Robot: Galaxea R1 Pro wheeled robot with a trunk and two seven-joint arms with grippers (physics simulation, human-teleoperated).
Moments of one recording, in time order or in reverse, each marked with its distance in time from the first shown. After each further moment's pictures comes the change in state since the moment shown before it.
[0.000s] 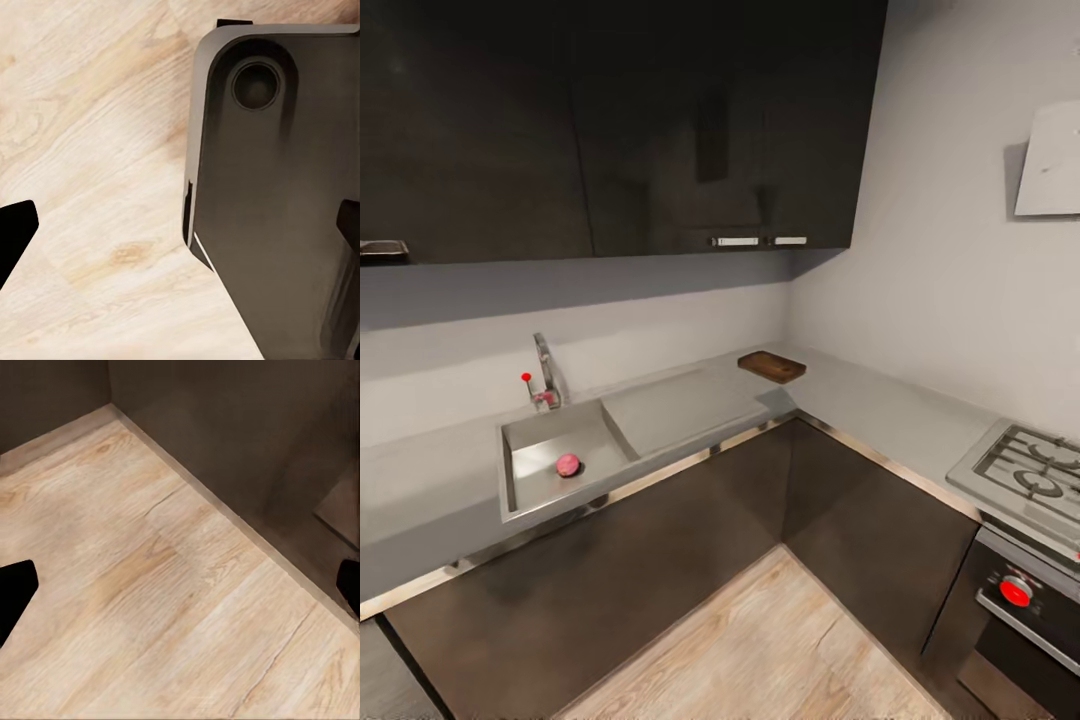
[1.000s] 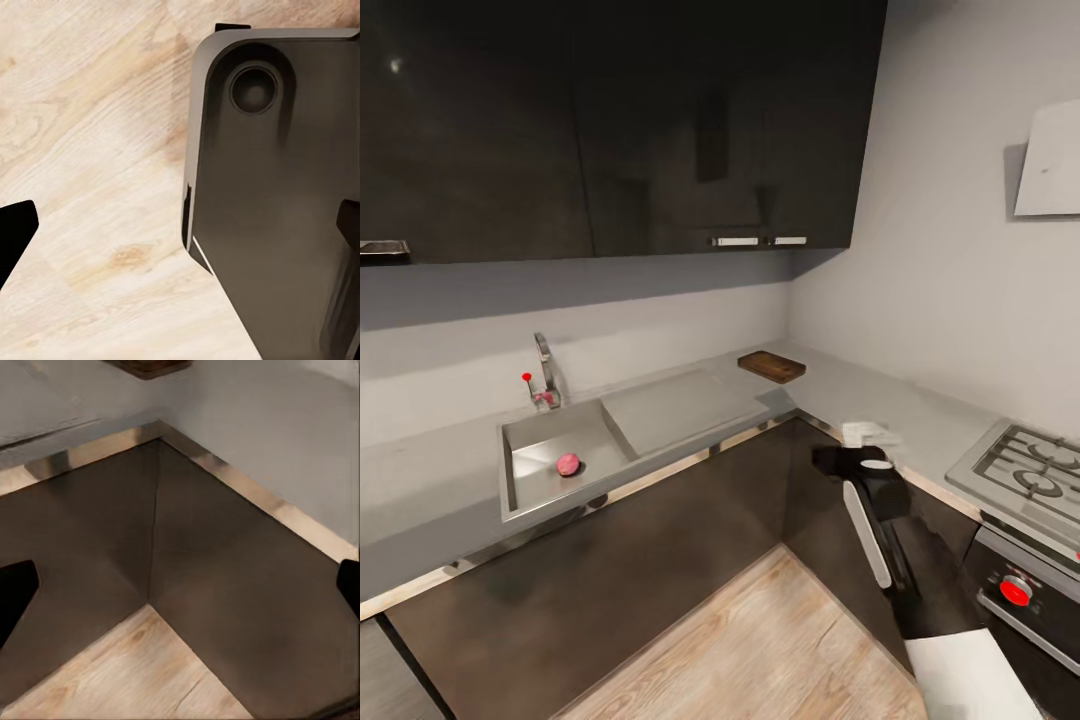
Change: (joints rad) left arm 0.000 -0.002 -0.002 -0.002 -0.001 -0.007 0.000; right arm -0.592 0.130 0.103 -0.793 0.040 1.153 -0.189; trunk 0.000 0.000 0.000
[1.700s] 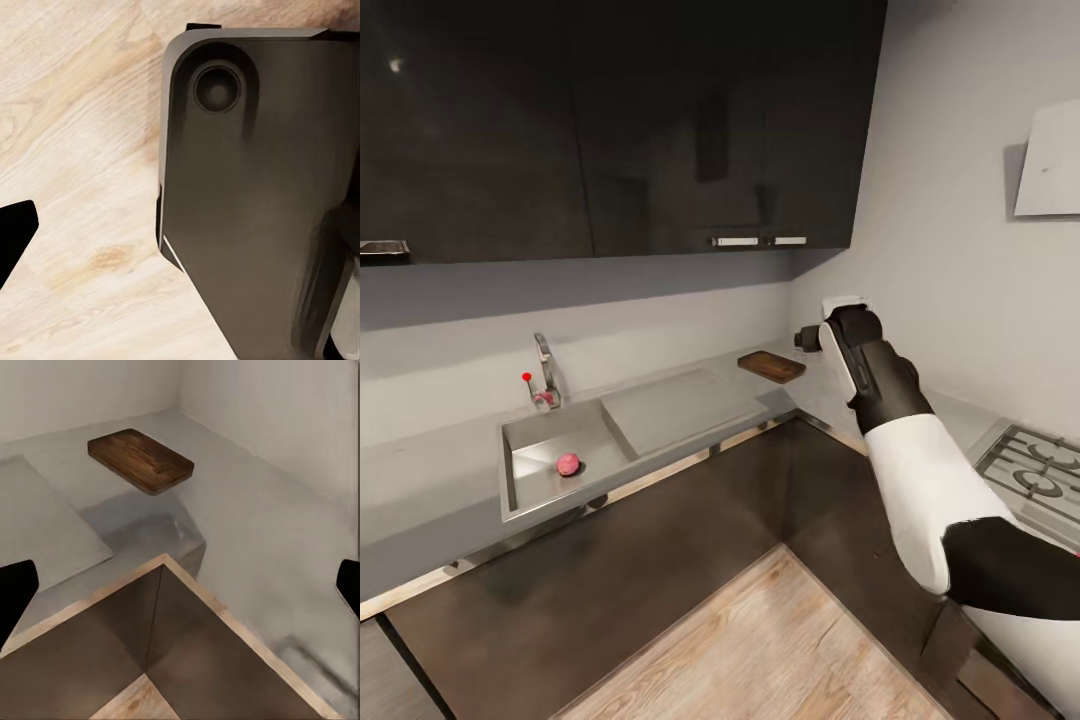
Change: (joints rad) left arm 0.000 -0.037 0.000 -0.001 0.000 -0.002 0.000; right arm -0.658 0.061 0.009 0.482 0.006 0.113 -0.001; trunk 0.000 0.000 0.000
